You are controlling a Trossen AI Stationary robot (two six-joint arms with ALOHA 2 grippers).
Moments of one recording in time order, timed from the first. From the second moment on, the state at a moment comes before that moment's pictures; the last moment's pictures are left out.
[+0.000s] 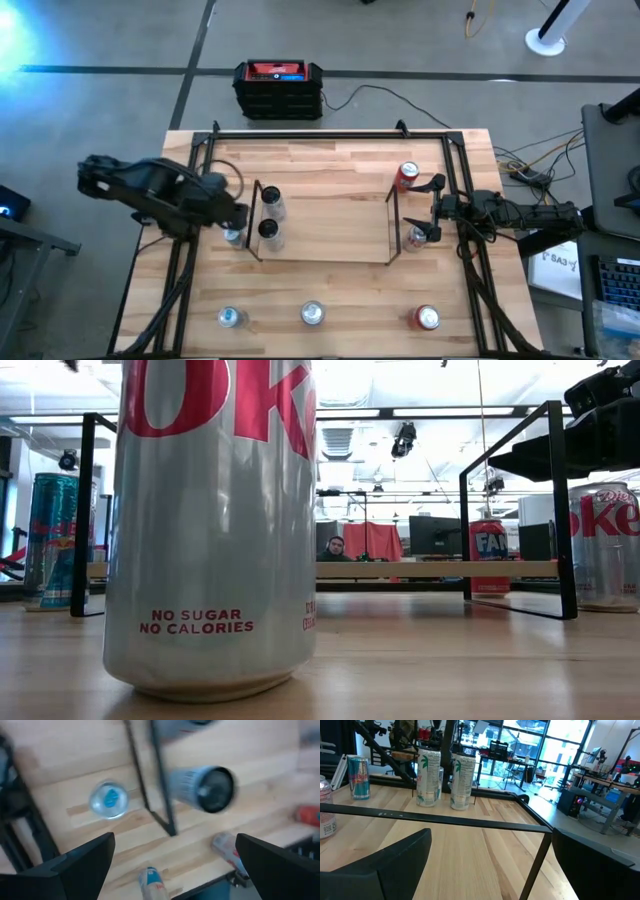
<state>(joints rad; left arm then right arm) -0.29 1.22 1.54 -1.57 -0.12 -1.66 -0.01 0.05 0.03 -0.02 0.13 -0.18</state>
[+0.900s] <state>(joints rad) -0.29 1.10 1.13 -1.45 -0.09 -1.96 -0.01 0.05 0.03 -0.02 0.13 -0.18</state>
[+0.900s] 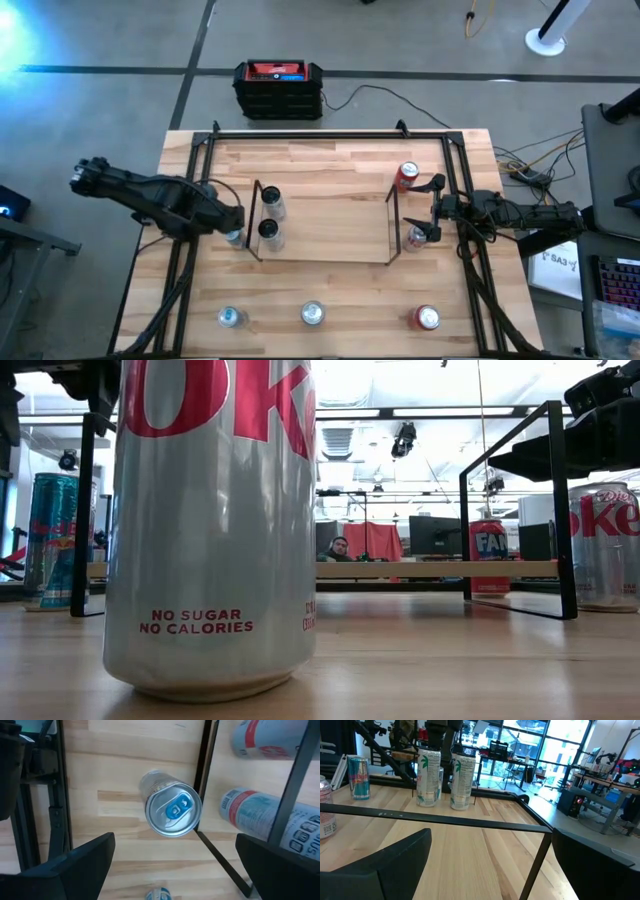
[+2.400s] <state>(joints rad) -0.29 1.19 0.97 -1.34 -0.13 -1.98 -0.01 0.05 0.03 -0.02 0.13 -0.18</state>
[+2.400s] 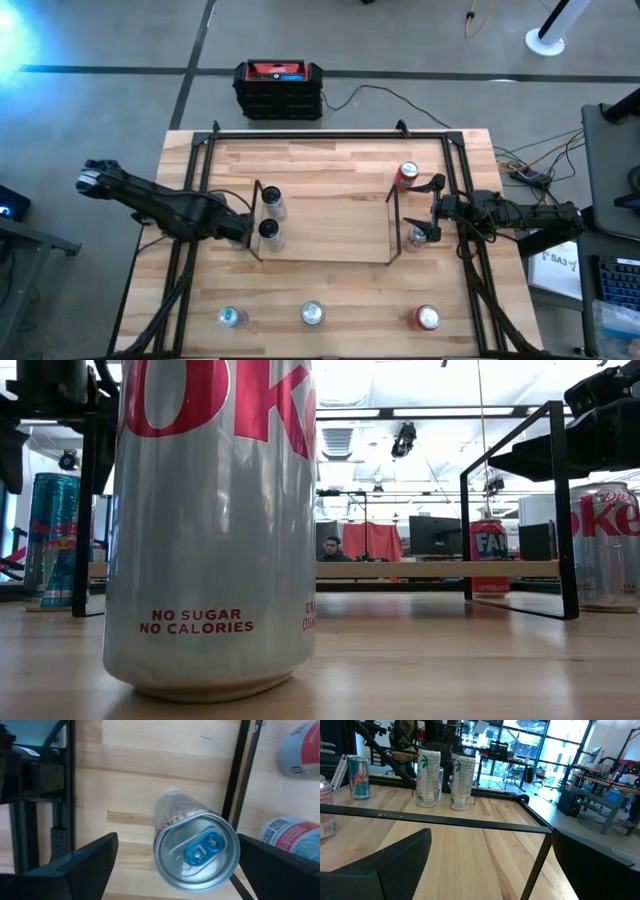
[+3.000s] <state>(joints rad) -0.29 1.18 0.96 -1.31 -0.15 -1.94 -0.01 0.05 0.03 -0.02 0.13 -0.18</state>
